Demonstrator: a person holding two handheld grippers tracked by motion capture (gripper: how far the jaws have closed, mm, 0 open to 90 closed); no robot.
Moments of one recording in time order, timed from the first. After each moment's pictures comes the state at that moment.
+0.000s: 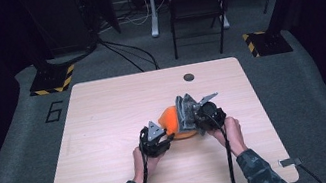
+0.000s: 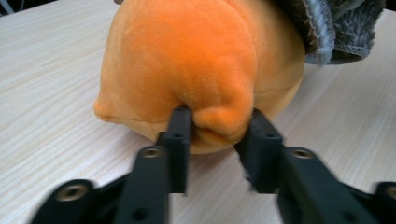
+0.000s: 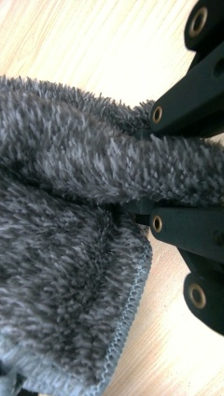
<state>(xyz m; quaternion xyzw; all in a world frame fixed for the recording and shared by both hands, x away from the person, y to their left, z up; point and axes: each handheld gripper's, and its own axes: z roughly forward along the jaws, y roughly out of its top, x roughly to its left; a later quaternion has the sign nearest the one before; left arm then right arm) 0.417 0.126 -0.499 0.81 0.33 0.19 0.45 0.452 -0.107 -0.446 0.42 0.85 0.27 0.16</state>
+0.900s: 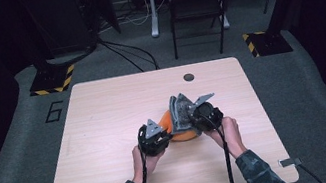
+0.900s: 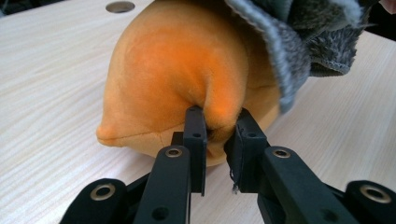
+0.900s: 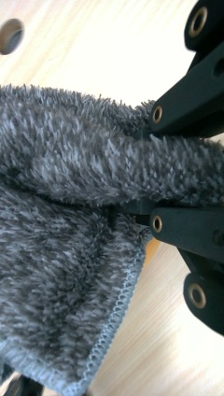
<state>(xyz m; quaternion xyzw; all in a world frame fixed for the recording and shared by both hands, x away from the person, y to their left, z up) 0.412 0.127 -0.480 0.80 0.34 0.16 0.46 0.440 -0.095 -0.428 0.39 0.86 0.28 0.18</state>
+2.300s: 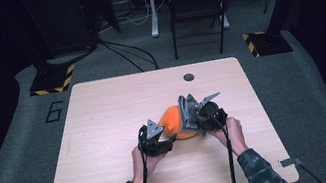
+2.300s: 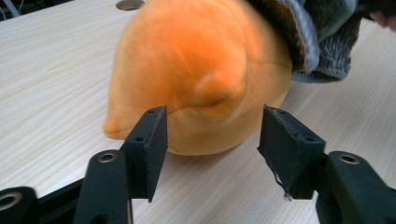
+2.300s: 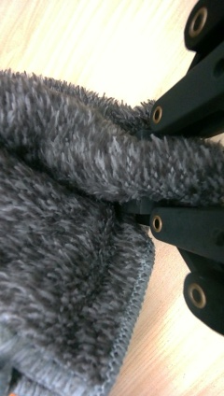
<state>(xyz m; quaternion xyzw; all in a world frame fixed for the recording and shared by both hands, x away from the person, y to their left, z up) 0.411 0.122 -0.486 0.80 0.34 0.18 0.45 0.454 -0.113 -0.449 0.43 0.85 0.28 0.13</state>
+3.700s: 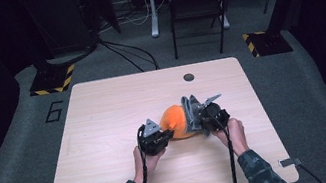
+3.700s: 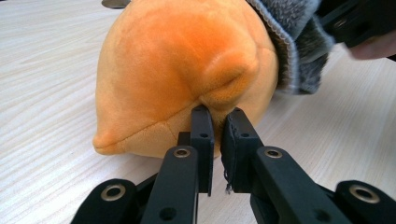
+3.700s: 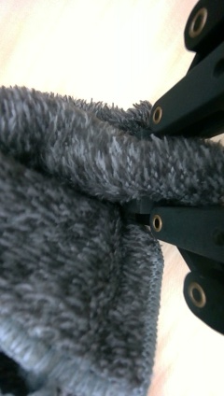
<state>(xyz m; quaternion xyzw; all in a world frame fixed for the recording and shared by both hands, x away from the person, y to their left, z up) 0.417 0.129 -0.487 0.79 0.35 0.14 0.49 0.459 -0.122 -0.465 0.45 0.85 0.25 0.15</state>
